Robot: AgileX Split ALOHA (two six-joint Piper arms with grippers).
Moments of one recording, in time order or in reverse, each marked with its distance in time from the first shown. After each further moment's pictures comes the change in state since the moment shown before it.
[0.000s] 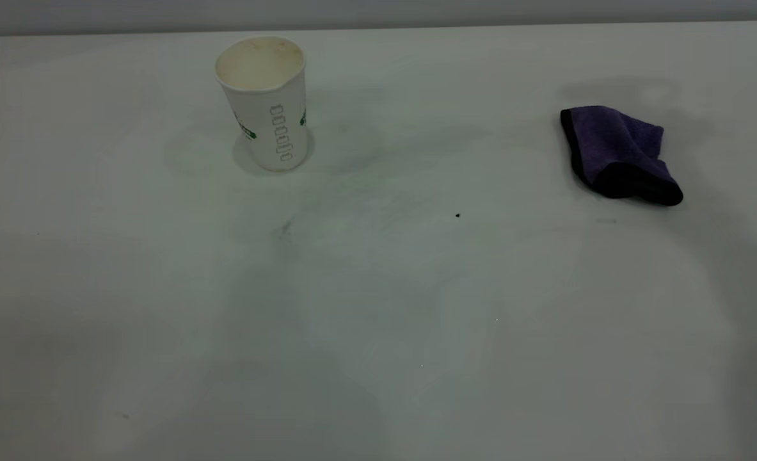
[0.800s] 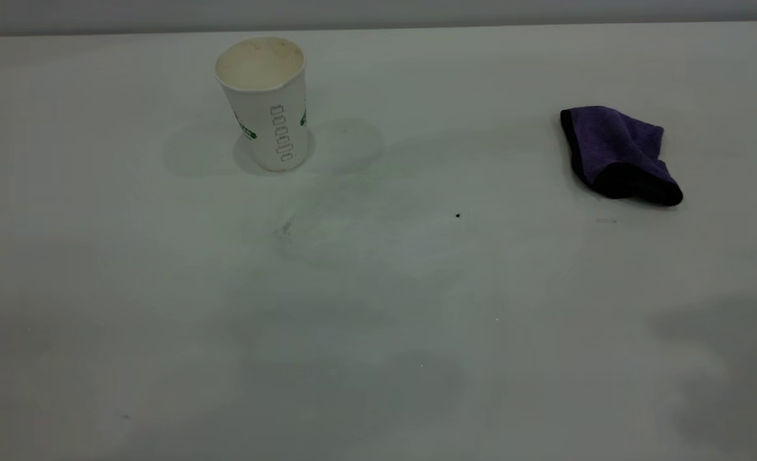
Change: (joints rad) left arm 0.000 0.000 0.000 0.000 0.000 -0.001; right arm 0.062 -0.945 0.947 0.048 0.023 0.009
